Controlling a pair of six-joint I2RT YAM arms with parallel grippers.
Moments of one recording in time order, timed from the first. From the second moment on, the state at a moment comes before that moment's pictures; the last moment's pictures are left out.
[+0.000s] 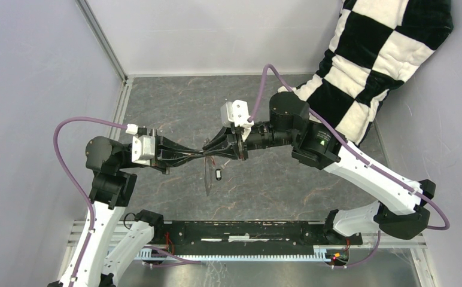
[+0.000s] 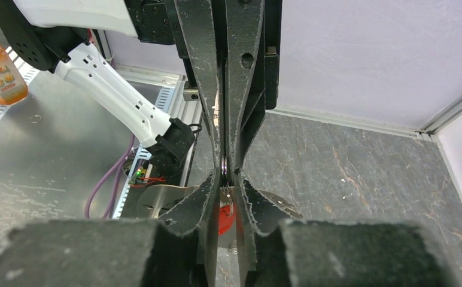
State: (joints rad) left arm -0.27 0.67 0.94 0.10 1.24 -0.08; right arm 1.05 1.33 1.60 -0.36 -0.61 -0.21
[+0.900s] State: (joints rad) left arm -0.28 0.79 1.11 -0.61 1.17 0.55; right arm 1.05 1.42 1.64 -0.62 -0.45 -0.27
